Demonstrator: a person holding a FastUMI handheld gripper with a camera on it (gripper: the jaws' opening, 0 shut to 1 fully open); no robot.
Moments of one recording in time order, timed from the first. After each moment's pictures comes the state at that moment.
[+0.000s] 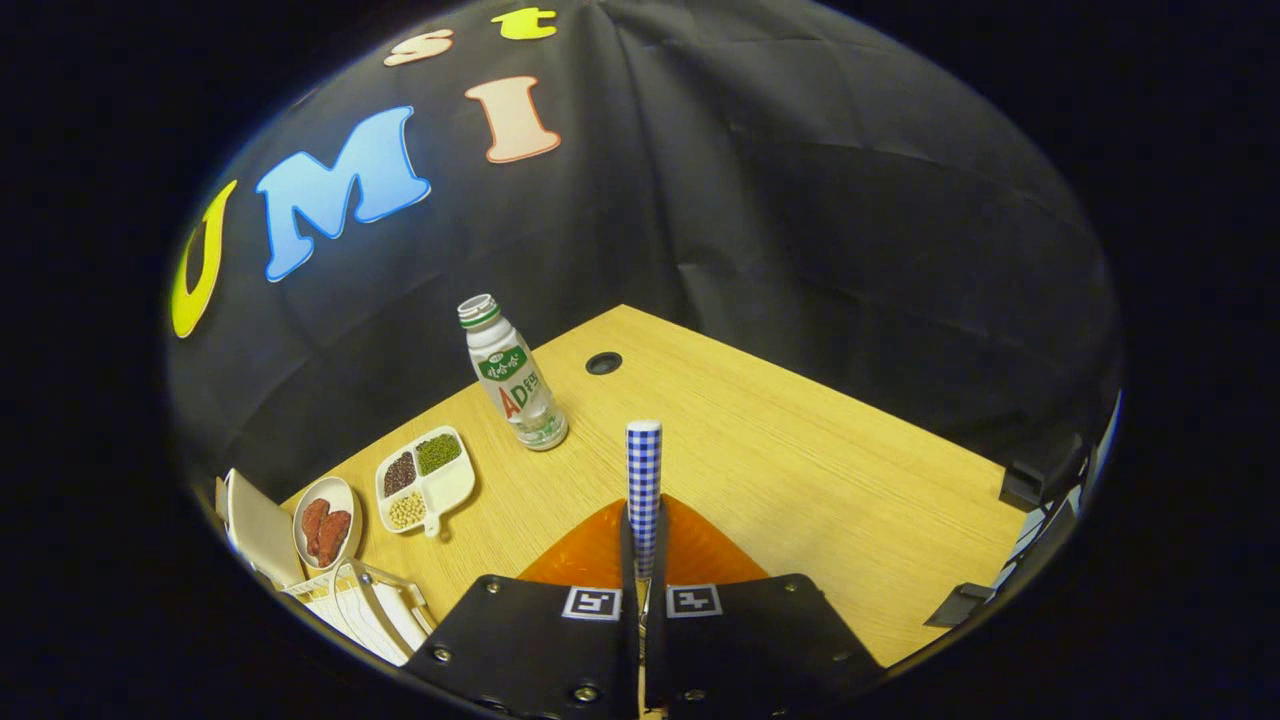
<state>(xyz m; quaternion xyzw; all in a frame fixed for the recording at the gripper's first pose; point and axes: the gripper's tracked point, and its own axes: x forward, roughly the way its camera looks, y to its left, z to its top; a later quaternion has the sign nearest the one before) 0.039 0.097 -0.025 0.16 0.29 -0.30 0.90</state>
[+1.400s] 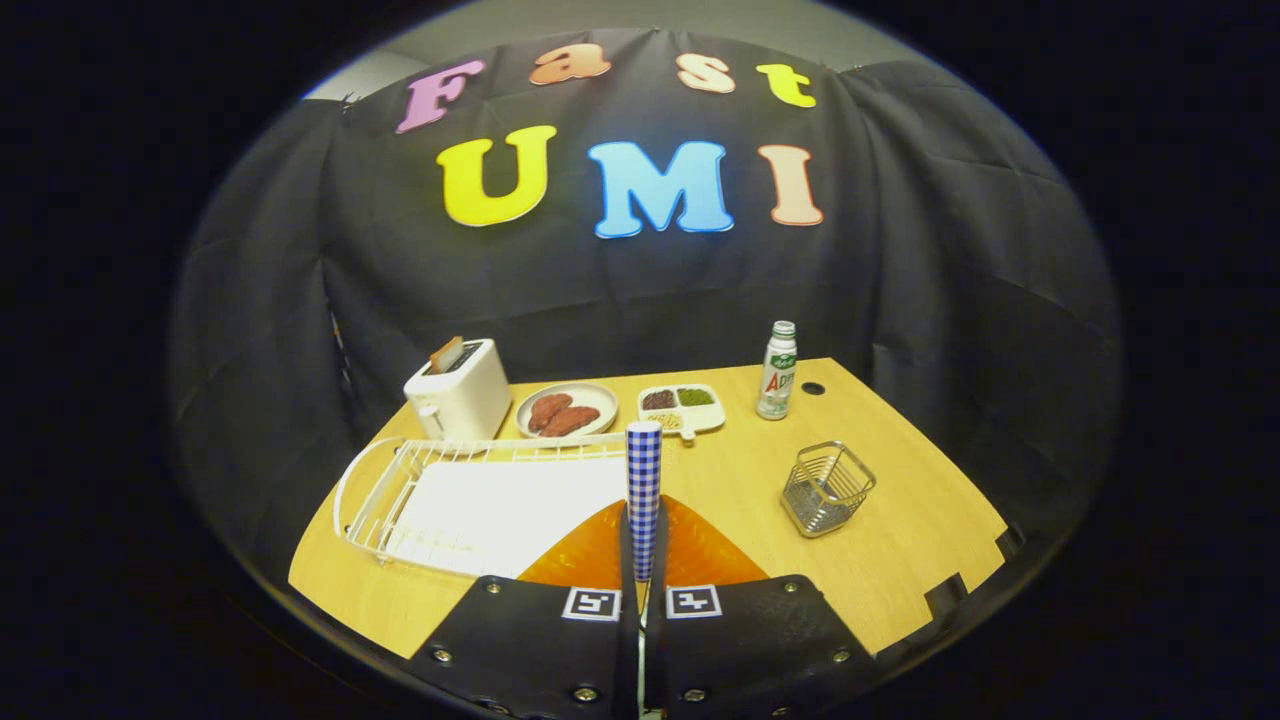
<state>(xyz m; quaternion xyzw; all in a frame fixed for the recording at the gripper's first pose) -0.127 0.369 0.065 0.01 0.26 0.00 0.97</state>
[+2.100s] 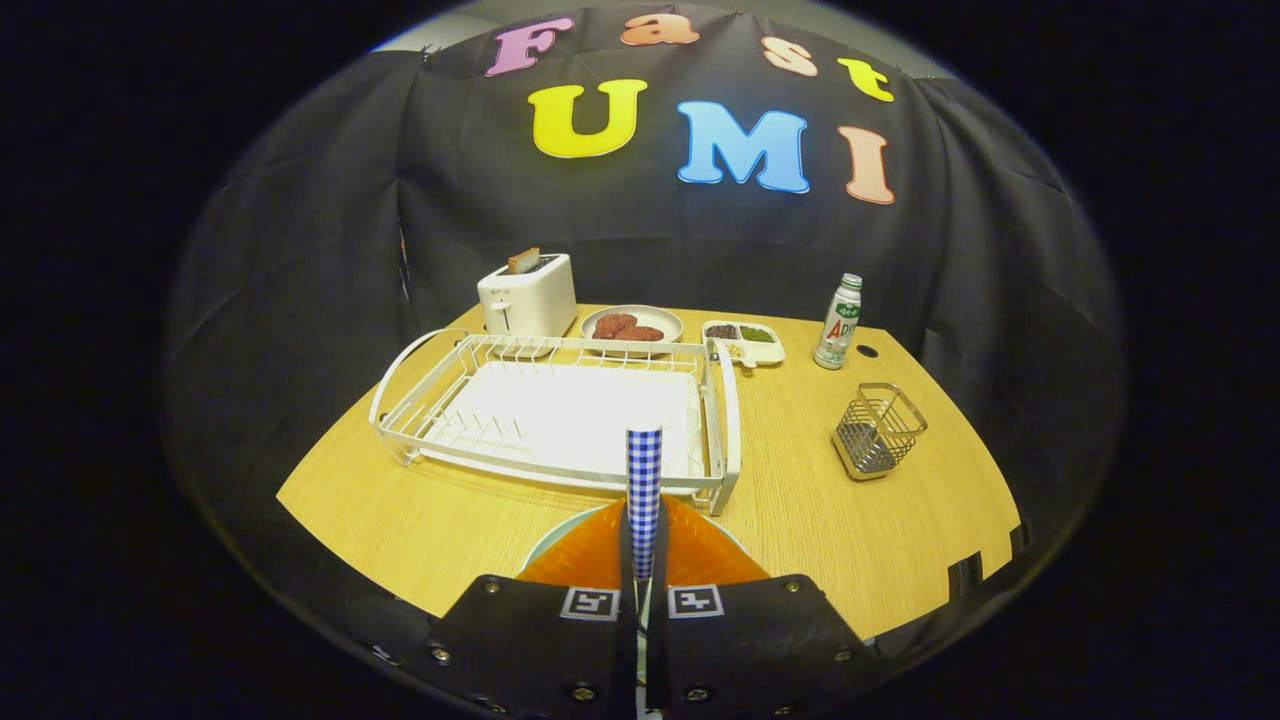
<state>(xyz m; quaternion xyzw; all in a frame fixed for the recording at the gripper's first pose) -0.193 0.407 -0.001 -0.04 0.32 0.07 0.94</state>
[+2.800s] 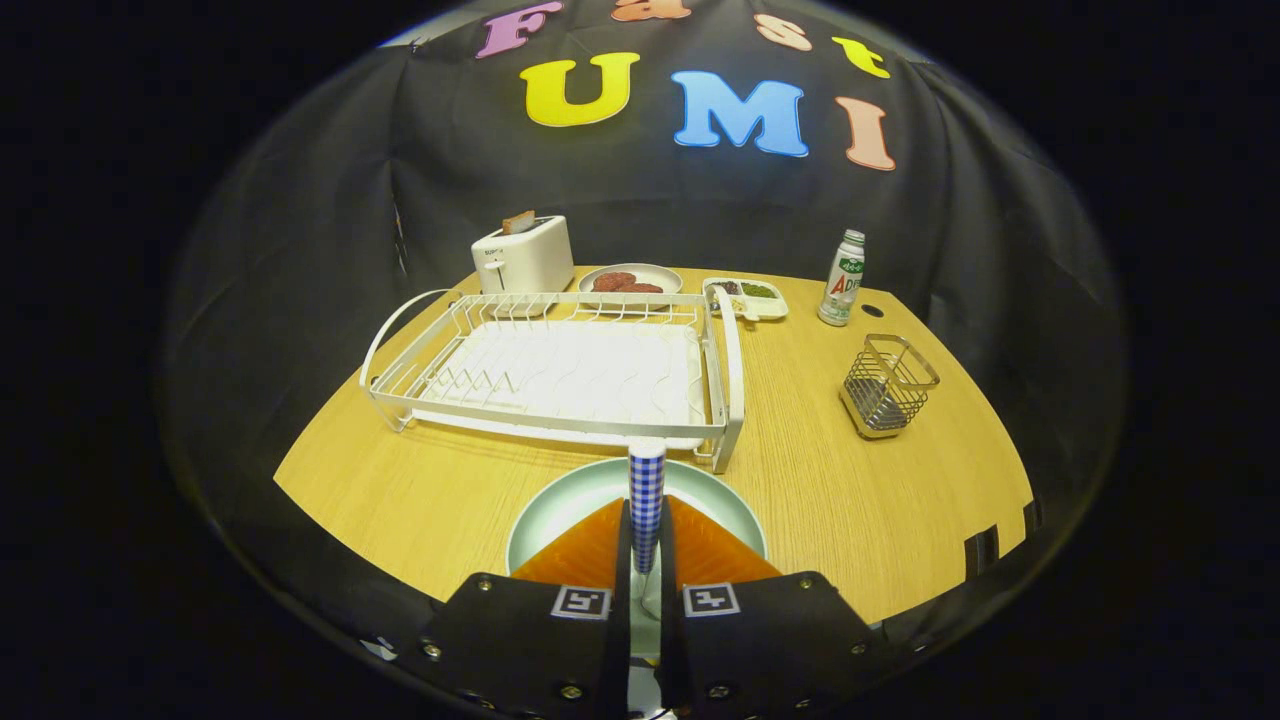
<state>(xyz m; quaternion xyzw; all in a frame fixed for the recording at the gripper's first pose) -0.207 0.401 -0.031 -0.02 0.36 0.07 0.93</state>
